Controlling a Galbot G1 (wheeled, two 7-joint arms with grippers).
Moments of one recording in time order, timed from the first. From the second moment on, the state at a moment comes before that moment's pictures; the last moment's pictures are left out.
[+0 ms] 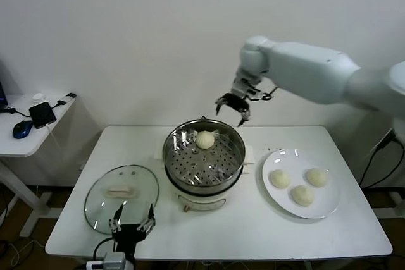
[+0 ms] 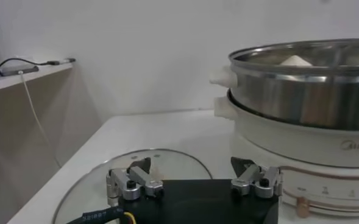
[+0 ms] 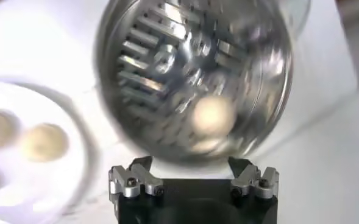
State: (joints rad) left arm 1.72 -1.46 -0.44 -2.07 0.00 0.18 -0.21; right arm 0.84 1.05 -1.65 1.09 0.41 0.27 -1.08
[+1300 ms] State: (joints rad) left arm 1.73 -1.47 -0.45 -2.06 0.02 0.15 -0.22; right arm 0.33 0.80 -1.48 1.14 0.46 -0.29 -0.81
